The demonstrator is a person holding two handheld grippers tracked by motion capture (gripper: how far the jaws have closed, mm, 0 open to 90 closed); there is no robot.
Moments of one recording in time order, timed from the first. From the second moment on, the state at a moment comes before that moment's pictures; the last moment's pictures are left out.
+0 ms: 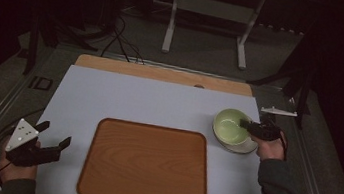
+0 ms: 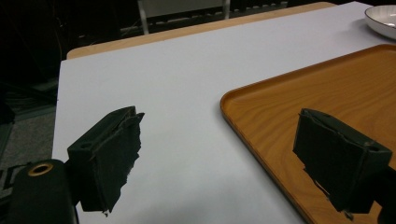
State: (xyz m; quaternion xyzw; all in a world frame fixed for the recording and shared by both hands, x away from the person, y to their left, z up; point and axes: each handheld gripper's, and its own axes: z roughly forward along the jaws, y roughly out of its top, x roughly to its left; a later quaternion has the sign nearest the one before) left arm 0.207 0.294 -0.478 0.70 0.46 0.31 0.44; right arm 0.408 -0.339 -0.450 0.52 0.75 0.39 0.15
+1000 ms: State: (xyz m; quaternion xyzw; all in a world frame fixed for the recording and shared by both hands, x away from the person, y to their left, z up) left arm 0.207 0.295 -0.478 0.70 0.46 0.31 0.44; right arm 0.402 -0.304 -0.432 0.47 0.77 0.40 0.13
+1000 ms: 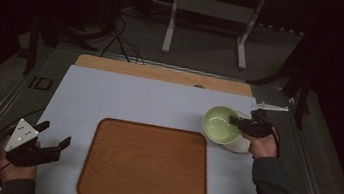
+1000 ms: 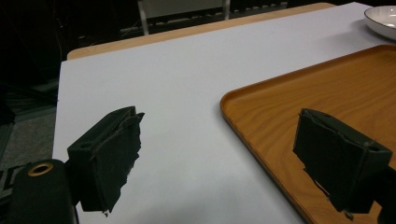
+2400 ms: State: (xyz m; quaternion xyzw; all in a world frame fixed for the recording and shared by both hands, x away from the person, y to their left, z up) left arm 0.206 0.295 -0.478 0.70 0.46 0.31 0.44; right arm 0.390 -0.250 -0.433 0.42 0.80 0.41 0.10
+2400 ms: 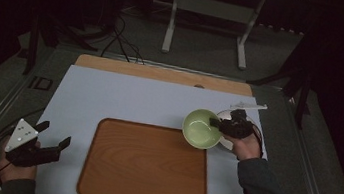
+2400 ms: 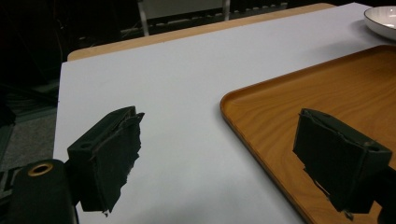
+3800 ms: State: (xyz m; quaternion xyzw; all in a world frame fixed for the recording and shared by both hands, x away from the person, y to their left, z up) left arm 0.206 0.294 -0.477 0.70 0.46 0.31 0.44; right arm 0.371 -0.204 -0.435 0.37 0.83 0.42 0.07
